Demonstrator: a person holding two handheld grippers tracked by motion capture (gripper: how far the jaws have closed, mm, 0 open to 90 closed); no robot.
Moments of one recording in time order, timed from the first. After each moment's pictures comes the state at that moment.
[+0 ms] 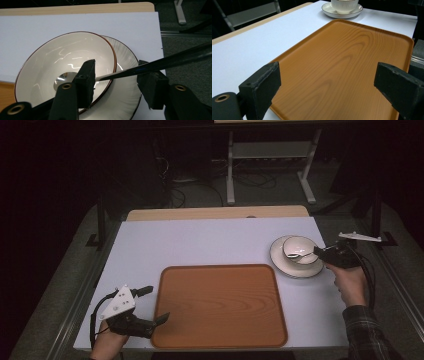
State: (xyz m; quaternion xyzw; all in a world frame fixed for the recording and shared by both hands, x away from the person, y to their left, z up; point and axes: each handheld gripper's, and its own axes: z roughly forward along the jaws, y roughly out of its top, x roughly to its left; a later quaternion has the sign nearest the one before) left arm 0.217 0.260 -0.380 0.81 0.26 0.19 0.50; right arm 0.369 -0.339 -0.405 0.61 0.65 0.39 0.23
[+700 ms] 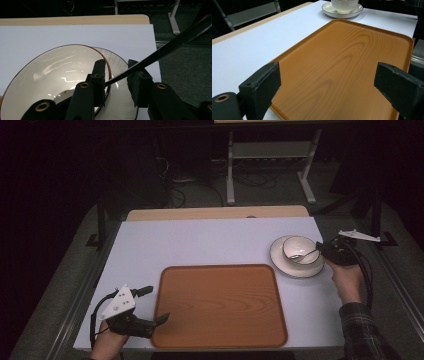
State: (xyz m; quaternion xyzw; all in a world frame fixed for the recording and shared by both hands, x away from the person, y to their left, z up) left arm 0.217 0.259 -0.380 0.81 0.26 0.19 0.50; right arm 0.377 -0.339 -0.408 0.60 0.64 0.41 0.26
